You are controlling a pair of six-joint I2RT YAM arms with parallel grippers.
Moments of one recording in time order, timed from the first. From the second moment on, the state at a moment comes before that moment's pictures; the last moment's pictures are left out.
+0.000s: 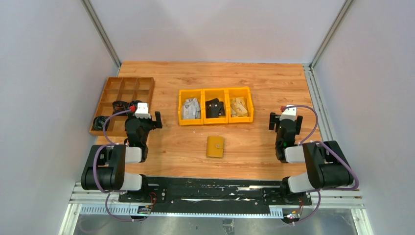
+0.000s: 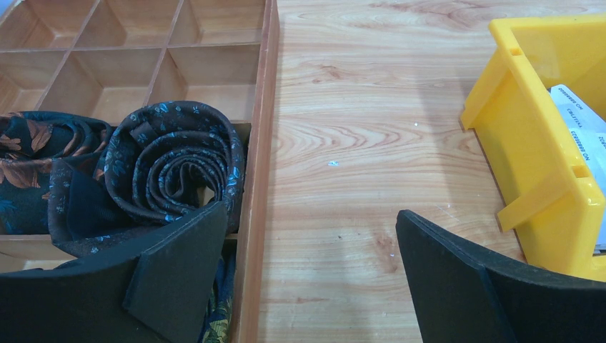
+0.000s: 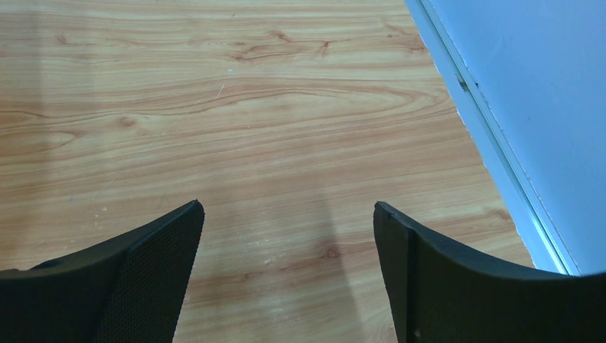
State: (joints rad) left arm 0.02 1.37 0.19 1.04 0.02 0.05; right arm 0.12 1.41 0.22 0.95 0.42 -0.10
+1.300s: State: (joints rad) left arm 0.02 0.93 1.01 -0.53 0.13 0.13; right arm 0.60 1.09 0.72 -0.28 0.25 0.52
